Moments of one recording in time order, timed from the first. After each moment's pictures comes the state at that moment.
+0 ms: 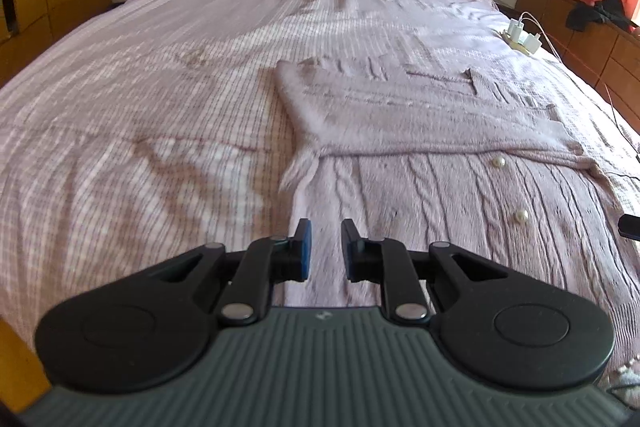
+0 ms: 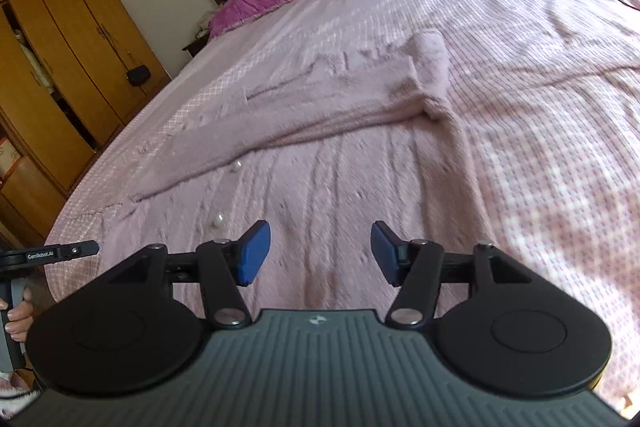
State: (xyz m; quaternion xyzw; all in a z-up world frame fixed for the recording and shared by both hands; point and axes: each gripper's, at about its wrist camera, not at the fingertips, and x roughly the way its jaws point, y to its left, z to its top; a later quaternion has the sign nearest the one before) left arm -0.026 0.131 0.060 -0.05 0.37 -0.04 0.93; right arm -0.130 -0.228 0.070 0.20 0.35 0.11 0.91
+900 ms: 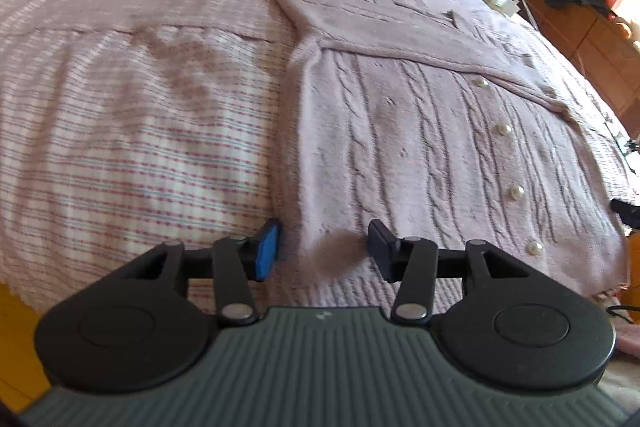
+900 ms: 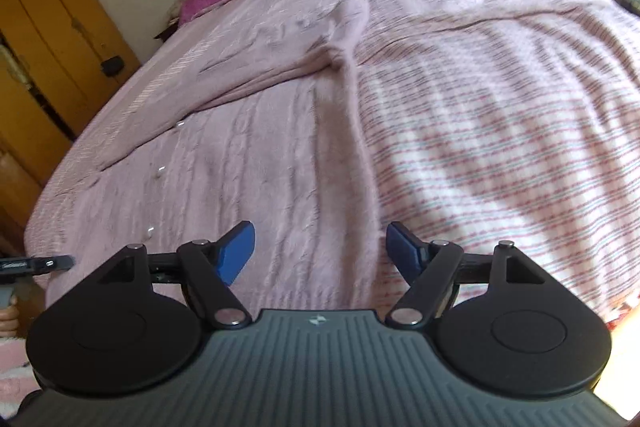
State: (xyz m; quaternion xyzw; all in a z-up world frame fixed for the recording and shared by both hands) left arm -0.065 0.157 0.021 -0.10 0.43 -0.11 0.89; right arm -0.172 -0.283 0.039 0.21 0.38 0.09 0.90
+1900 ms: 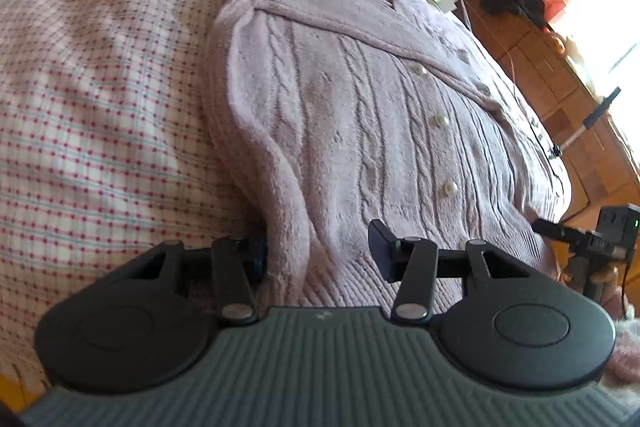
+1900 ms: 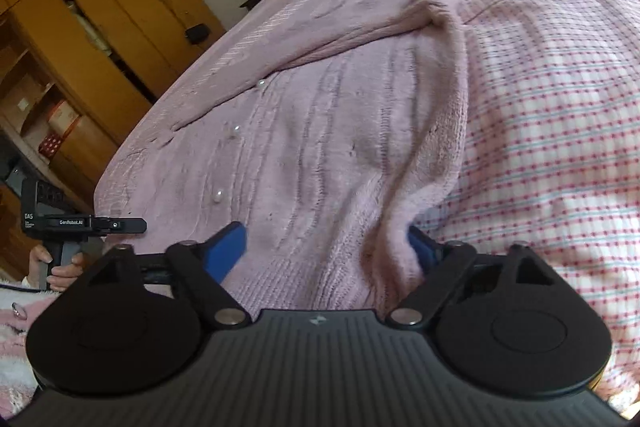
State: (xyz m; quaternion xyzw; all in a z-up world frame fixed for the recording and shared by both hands) left arm -0.044 0.152 -0.007 -0.18 0.45 -0.23 0.85; right arm -0.152 -0.262 0.019 0.21 0.39 0.23 0.87
